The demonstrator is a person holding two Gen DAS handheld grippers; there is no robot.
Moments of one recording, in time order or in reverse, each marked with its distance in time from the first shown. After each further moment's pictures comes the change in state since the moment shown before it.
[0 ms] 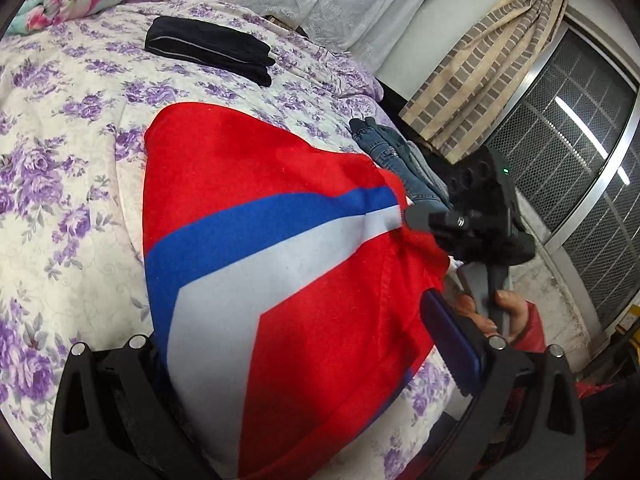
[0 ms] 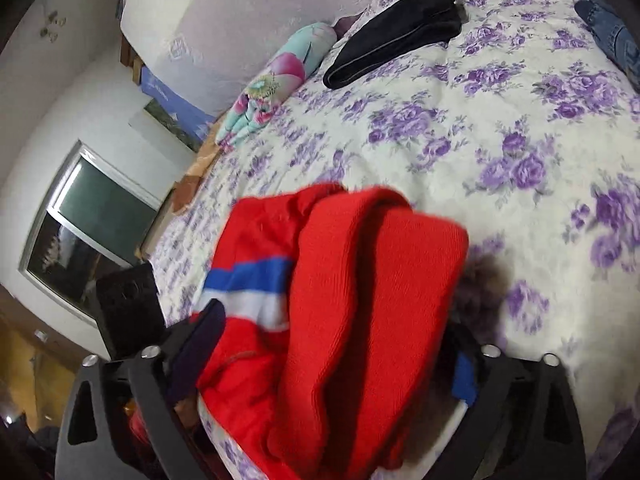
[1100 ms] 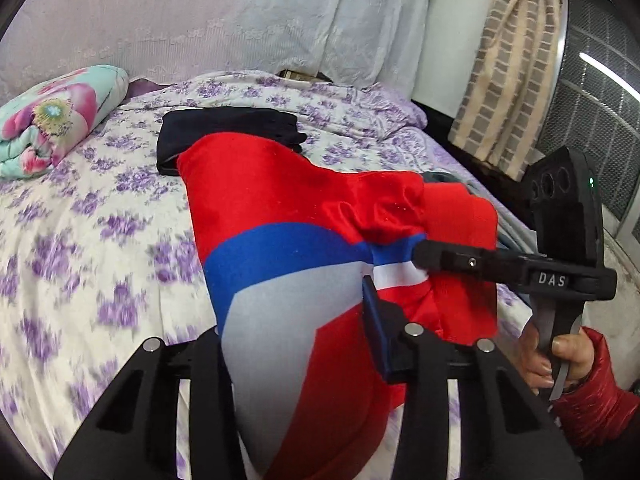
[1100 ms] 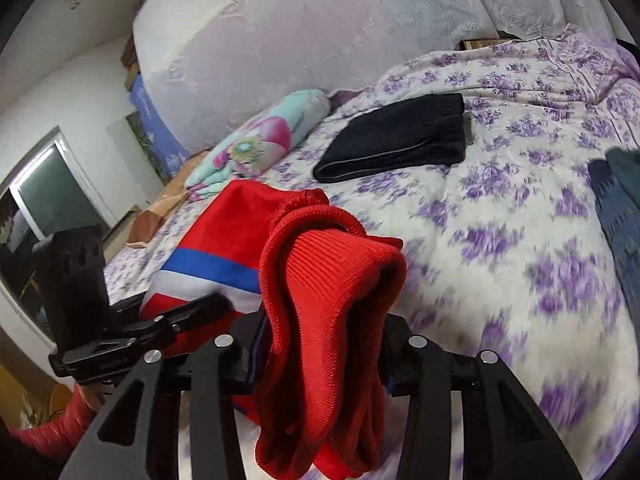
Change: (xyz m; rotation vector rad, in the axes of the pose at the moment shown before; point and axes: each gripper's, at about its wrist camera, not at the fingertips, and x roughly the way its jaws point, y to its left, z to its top) left arm 0.023 -0.021 0.121 0.203 -0.096 0.289; right arm -0.015 0.045 0.078 -0.165 -0.220 -0.212
